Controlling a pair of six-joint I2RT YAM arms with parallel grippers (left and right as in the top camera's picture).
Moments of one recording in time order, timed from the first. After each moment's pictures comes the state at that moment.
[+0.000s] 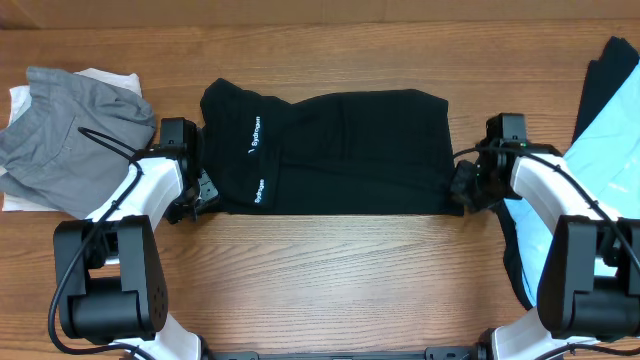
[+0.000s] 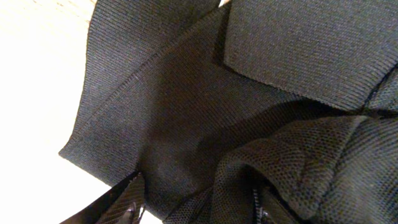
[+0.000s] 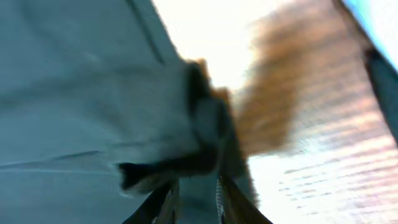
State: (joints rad) left arm 0.05 1.80 1.03 -0.70 -0.17 -0.52; right arm -0.07 1.76 1.04 -0.71 -0.20 0.38
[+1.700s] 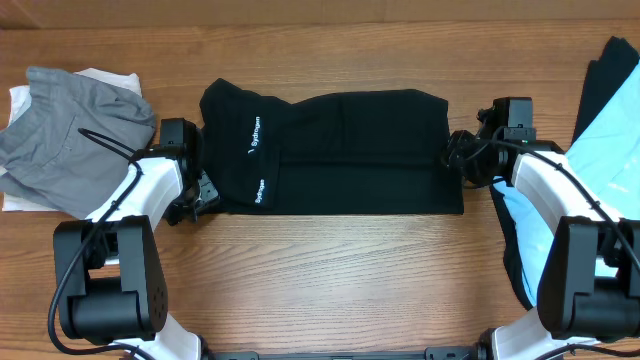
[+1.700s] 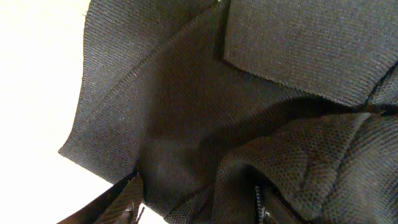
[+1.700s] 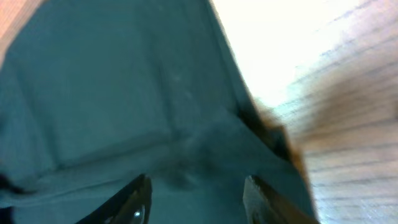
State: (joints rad) left arm 0.06 1.80 1.03 -0.72 -0.16 -0.52; right arm -0.07 1.76 1.06 -0.48 -0.30 0.46
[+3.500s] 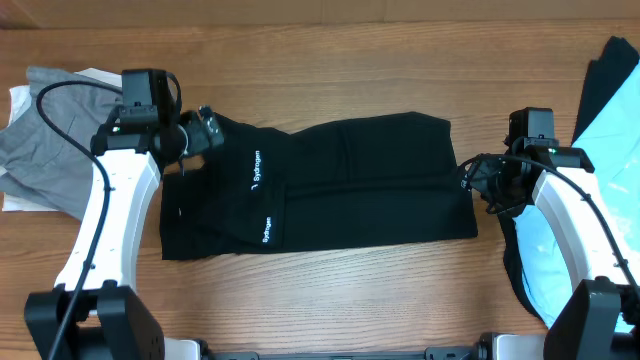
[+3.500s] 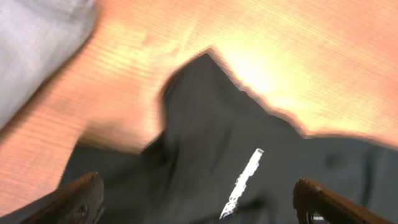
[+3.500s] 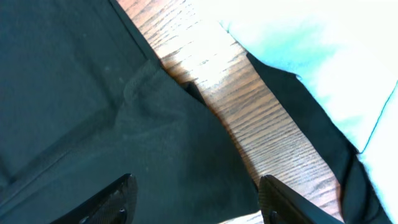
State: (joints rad) left arm 0.06 1.61 1.28 -0.69 0.06 -0.38; right arm -0.09 1.54 1.06 -0.86 -0.07 0.47
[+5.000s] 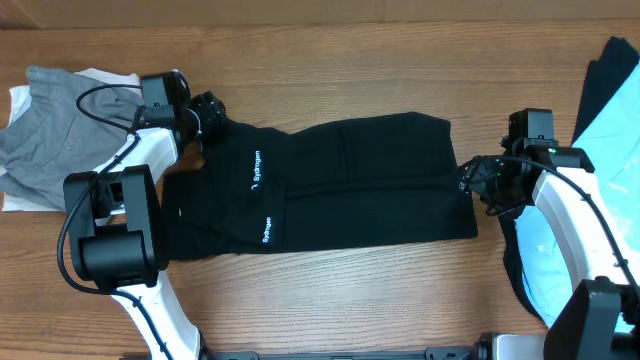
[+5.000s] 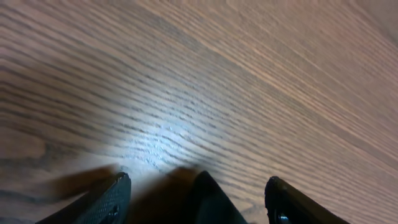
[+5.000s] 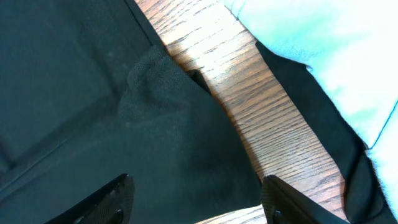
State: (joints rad) left arm 0.11 2.07 1.28 -0.08 0.23 -0.47; right arm -0.09 1.54 1.06 -0.88 -0.10 0.44
